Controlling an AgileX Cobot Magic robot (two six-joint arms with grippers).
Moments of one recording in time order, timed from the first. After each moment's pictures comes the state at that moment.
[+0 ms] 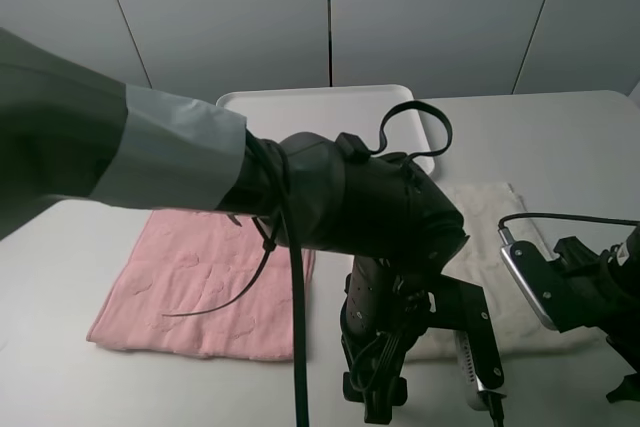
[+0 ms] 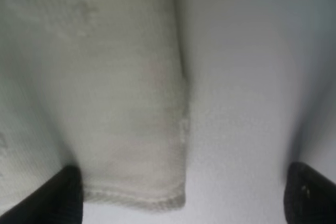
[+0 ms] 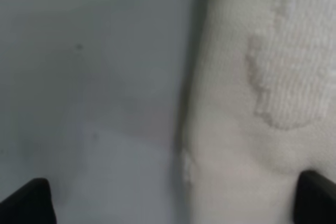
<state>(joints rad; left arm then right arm) -1.15 2.24 -1.48 0.03 0.93 0.45 0.15 1.64 -0.39 -0.09 0.49 -1.49</state>
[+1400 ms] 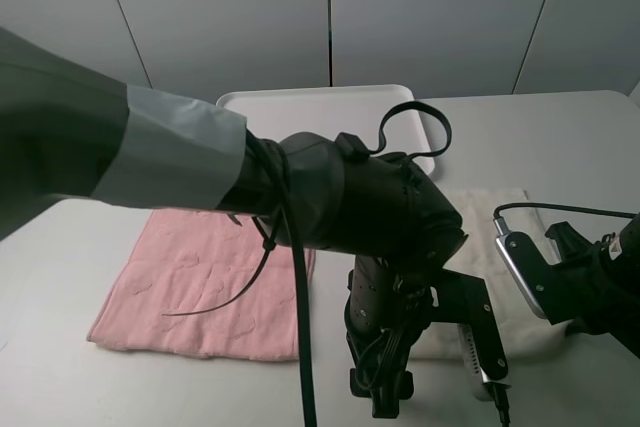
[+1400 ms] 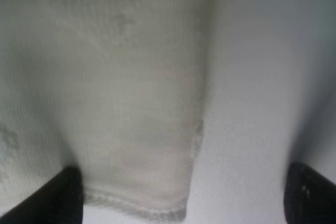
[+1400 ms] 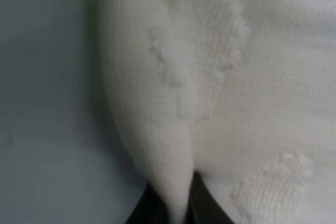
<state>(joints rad) -1.15 2.24 -1.48 0.05 0.88 0.42 0.15 1.65 -0.38 -0.16 0.37 -1.47</state>
